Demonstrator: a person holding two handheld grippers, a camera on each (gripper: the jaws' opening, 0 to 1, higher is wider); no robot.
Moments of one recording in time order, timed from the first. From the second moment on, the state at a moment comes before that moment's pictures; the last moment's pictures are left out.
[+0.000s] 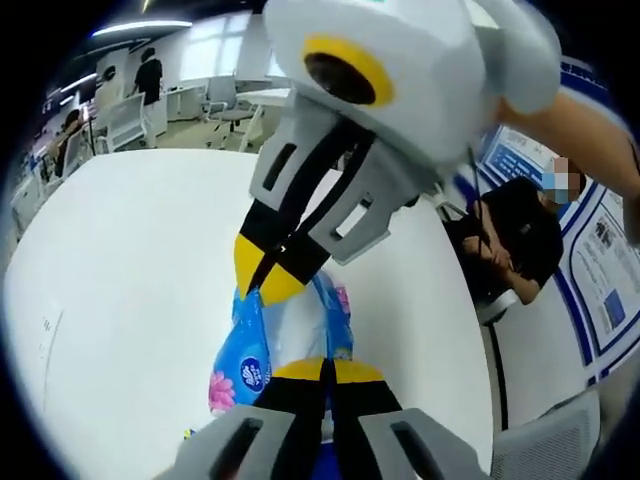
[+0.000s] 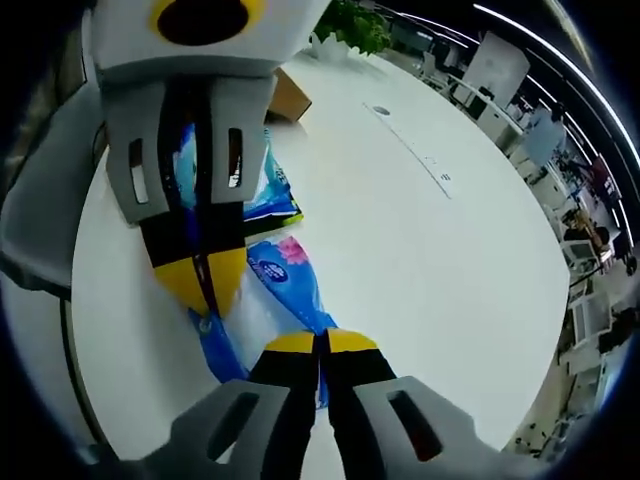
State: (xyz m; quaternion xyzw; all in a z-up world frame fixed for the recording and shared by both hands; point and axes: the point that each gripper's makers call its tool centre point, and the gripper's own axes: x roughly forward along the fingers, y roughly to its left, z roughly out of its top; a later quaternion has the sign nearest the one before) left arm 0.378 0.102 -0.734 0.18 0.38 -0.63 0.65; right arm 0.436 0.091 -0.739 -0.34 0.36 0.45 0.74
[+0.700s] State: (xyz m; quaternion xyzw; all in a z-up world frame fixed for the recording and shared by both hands) left arm 0.373 0.098 -0.724 0.19 0.37 -0.63 0.66; right arm 0.436 0.085 -0.728 -0.36 0.35 0.42 0.75
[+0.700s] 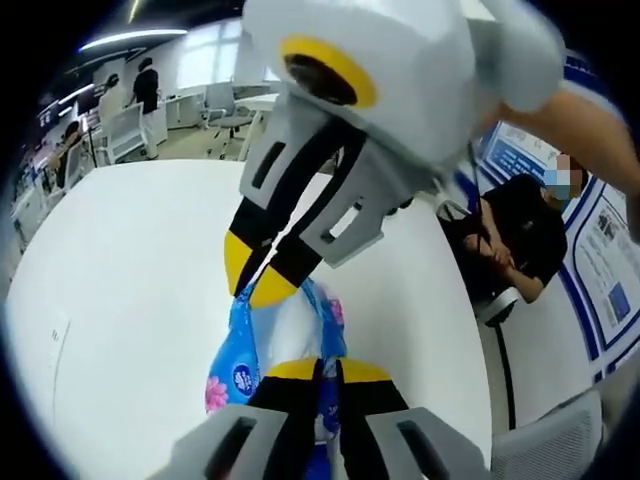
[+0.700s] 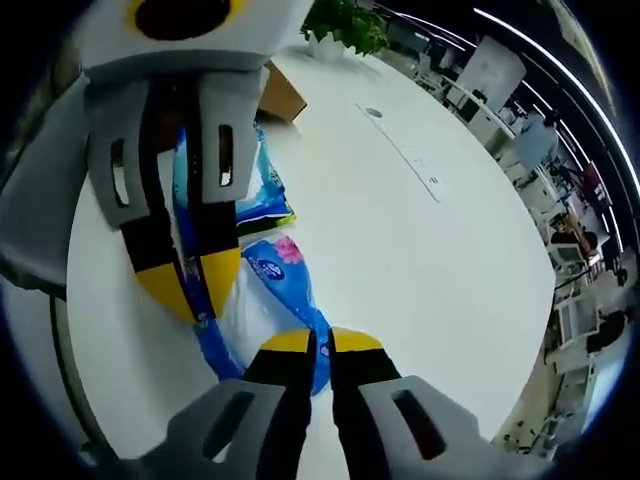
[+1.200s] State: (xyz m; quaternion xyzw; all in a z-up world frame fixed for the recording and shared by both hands) left arm 0.381 0.125 -0.689 0.20 0.33 -0.61 0.69; right arm 0.419 0.089 -0.698 -0.35 0.35 0.42 0.76
